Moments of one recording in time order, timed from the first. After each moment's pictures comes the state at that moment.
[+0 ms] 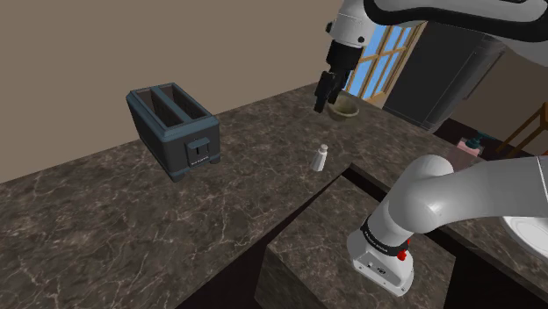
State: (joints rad) arm 0.02 -0.78 -0.01 -2.37 0.10 1.59 -0.13
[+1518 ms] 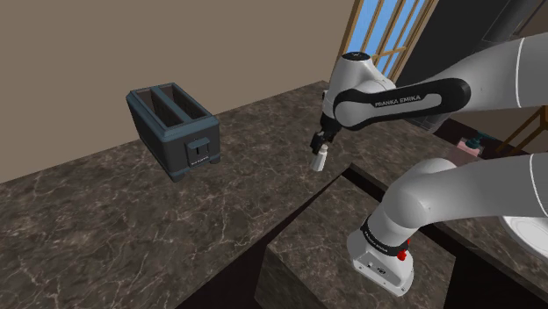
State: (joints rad) arm -0.16 -0.70 -0.02 -2.88 -0.15 2.24 -0.08
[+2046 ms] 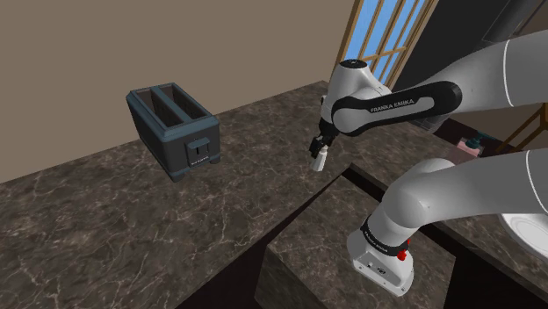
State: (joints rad) arm -0.17 -0.66 -0.02 -2.91 -0.16 2.31 -0.08
